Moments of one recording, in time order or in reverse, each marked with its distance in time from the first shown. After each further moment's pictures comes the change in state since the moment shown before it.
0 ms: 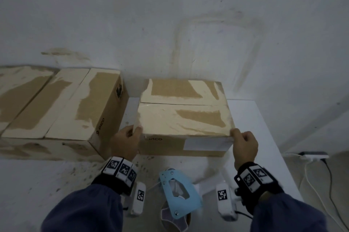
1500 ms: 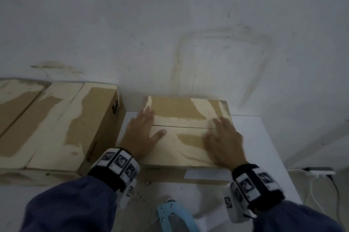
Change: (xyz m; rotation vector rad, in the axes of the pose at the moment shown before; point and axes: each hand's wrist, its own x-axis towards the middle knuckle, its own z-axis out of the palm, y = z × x) left_hand 0.076 0.050 0.028 0.685 -0.388 0.512; right_hand 0.020 -0.058 0.063 -0.947 -0.402 -0.640
